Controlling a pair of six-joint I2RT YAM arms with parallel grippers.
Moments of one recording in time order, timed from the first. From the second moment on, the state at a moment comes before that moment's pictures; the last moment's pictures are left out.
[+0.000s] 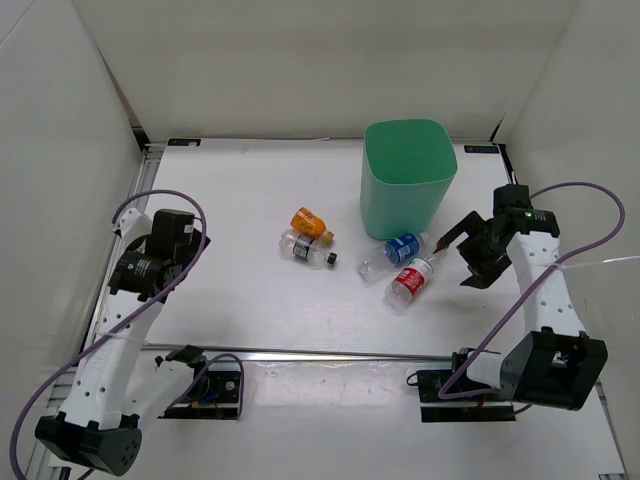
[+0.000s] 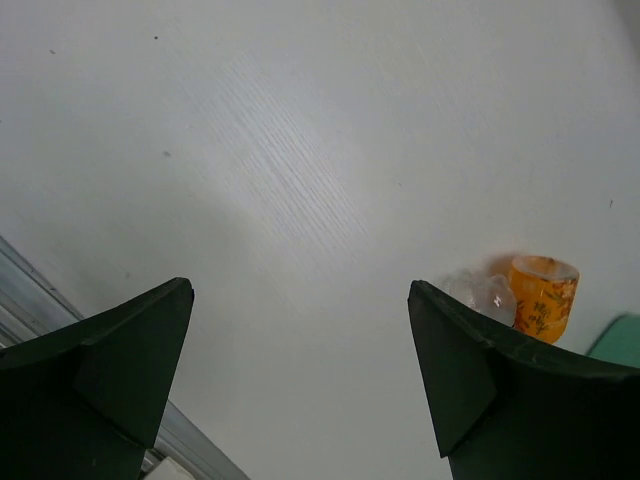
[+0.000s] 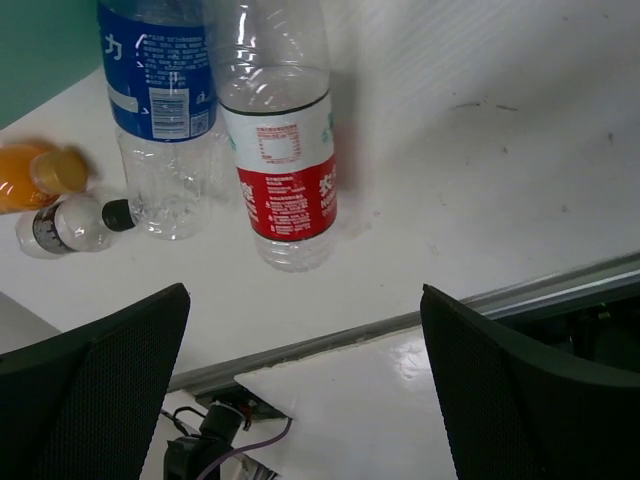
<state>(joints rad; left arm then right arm) -0.23 0.89 1.07 -1.09 -0.57 -1.07 -0.10 1.22 1.13 -1.19 -0.19 0.73</state>
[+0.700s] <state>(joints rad) -0.31 1.04 1.15 -1.00 -0.53 -0.76 0.08 1.51 1.04 -0.90 -0.15 0.75</state>
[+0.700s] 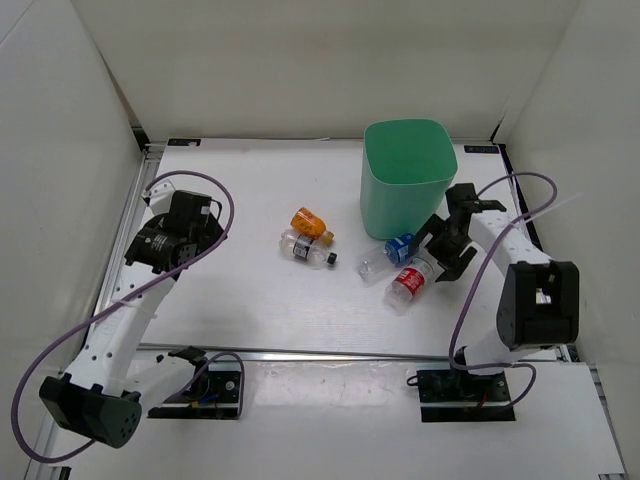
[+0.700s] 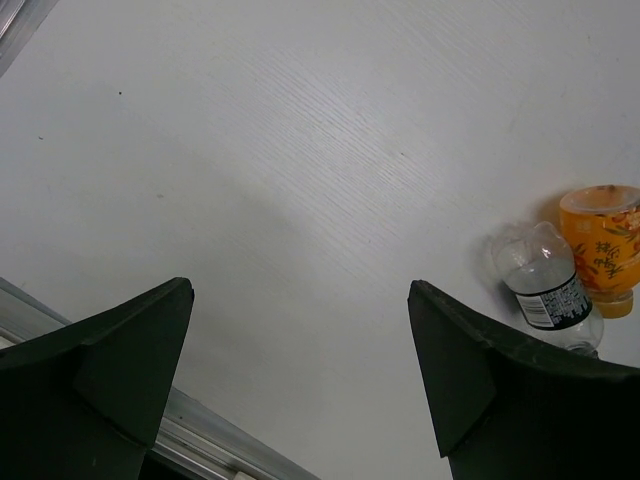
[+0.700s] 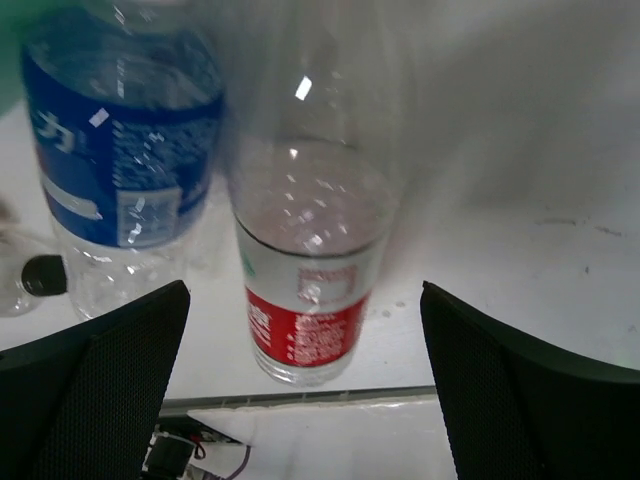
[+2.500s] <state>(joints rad) -0.34 1.10 1.11 -1.06 -0.51 -0.78 0.11 1.53 2.37 -1.17 -0.06 0.72</state>
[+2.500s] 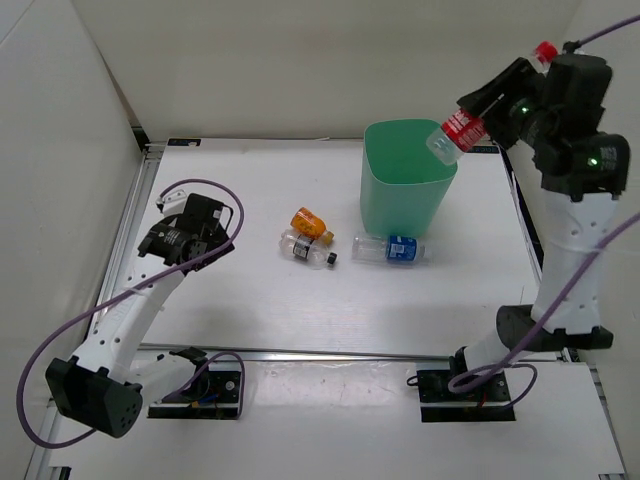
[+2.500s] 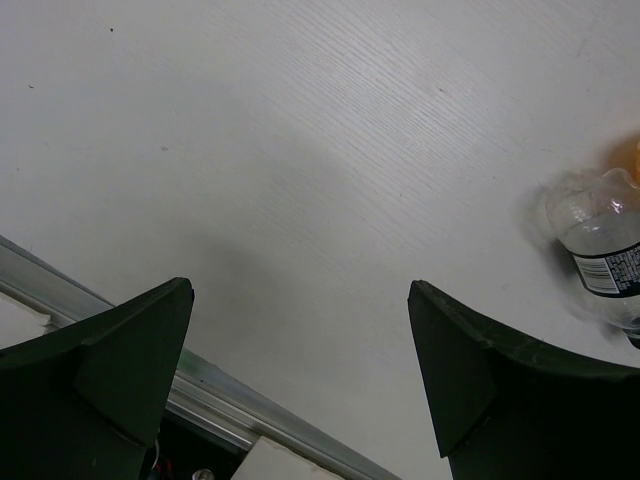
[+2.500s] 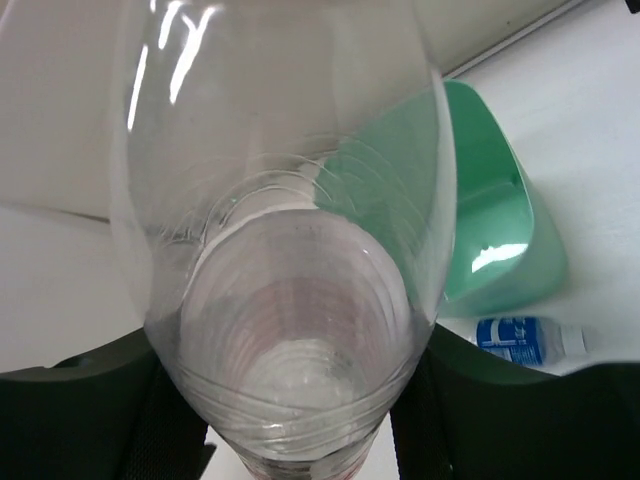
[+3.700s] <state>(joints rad) -0.36 1.17 1.12 -1.07 -0.46 -0.83 -0.20 1.38 1.68 -0.93 -0.15 0.83</state>
